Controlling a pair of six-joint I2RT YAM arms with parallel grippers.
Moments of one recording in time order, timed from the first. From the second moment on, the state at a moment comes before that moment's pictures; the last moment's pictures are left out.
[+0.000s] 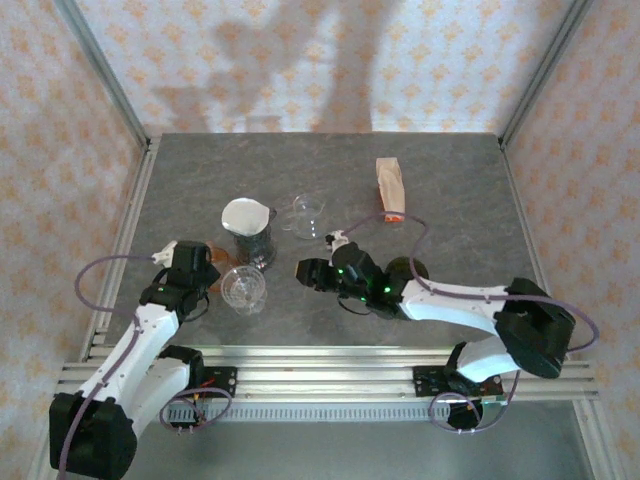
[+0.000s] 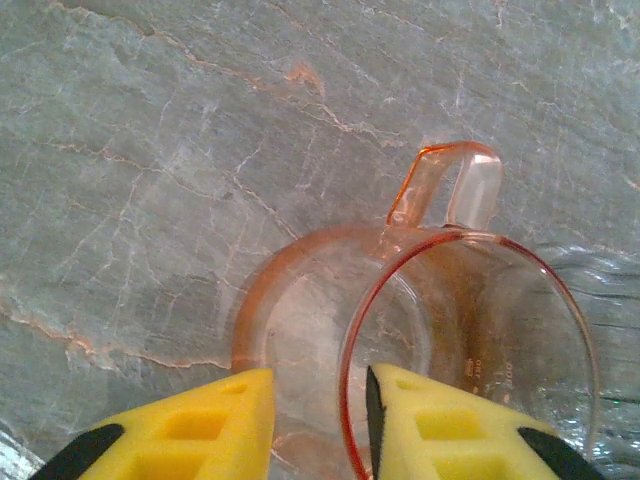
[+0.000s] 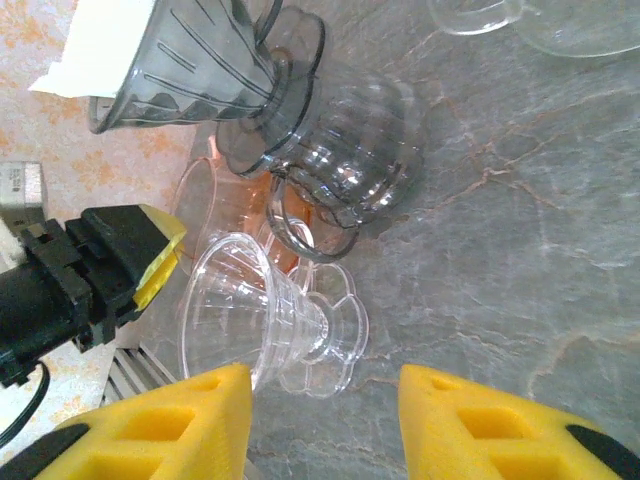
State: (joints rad) left arm -0.11 0.85 0.47 -0.54 -0.27 -0.89; right arm 1.00 1.37 0.71 0.16 0.01 0.96
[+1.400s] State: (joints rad) left arm -0.12 0.46 0.66 -0.92 -0.13 -0.90; right arm 1.00 0.95 0.62 -0.22 0.39 0.93
